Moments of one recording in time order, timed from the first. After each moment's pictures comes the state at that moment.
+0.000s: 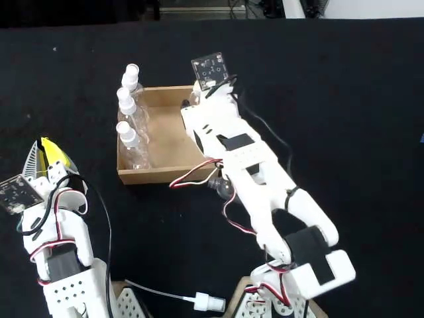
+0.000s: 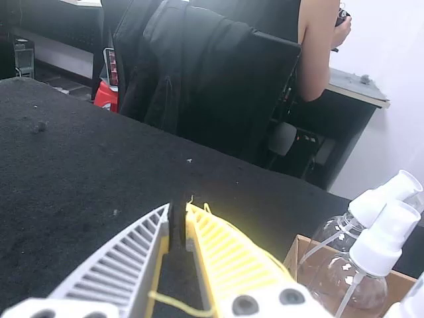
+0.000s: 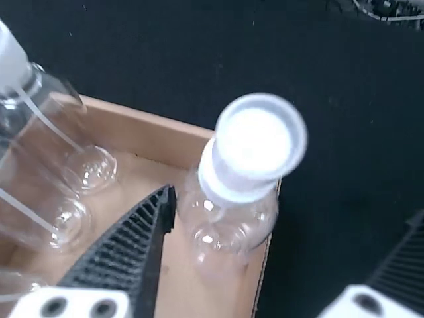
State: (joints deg) left arm -25.9 -103.8 96.1 18.1 12.0; right arm -21.1 -3.2 36.4 9.6 -0.9
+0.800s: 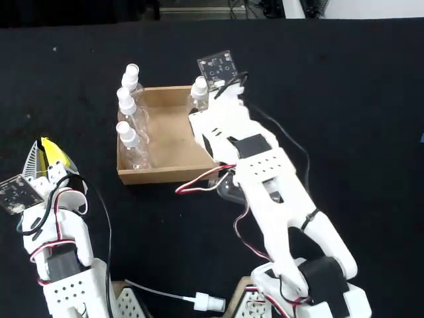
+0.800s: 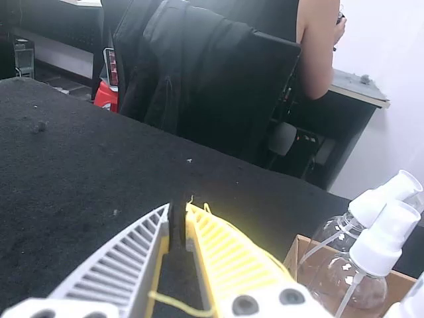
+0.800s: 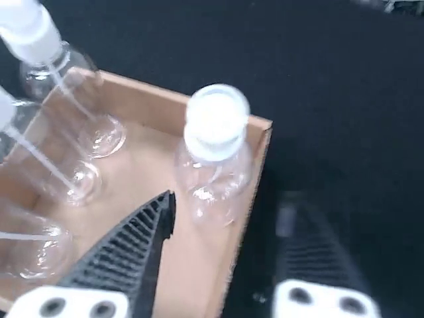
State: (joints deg) left arm -25.9 -103.8 96.1 18.1 12.0; right arm -19.8 -17.0 36.6 29.9 -0.9
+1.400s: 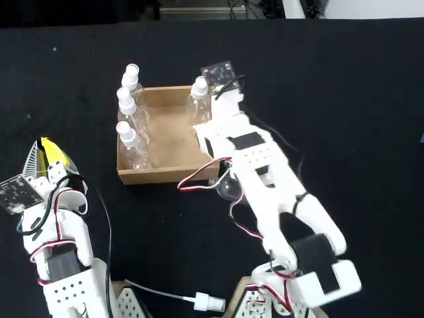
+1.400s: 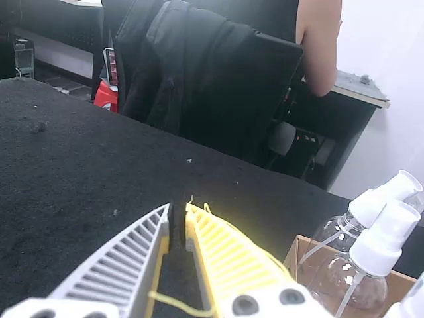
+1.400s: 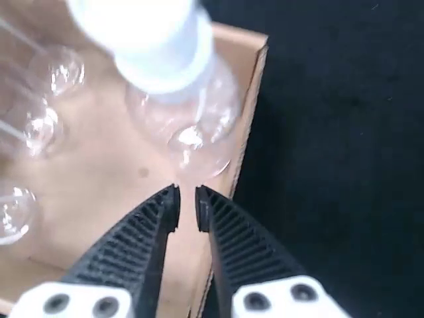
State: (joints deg) left arm -25.9 -103.8 96.1 18.1 12.0; right arm -18.5 -5.7 37.1 29.9 -0.9
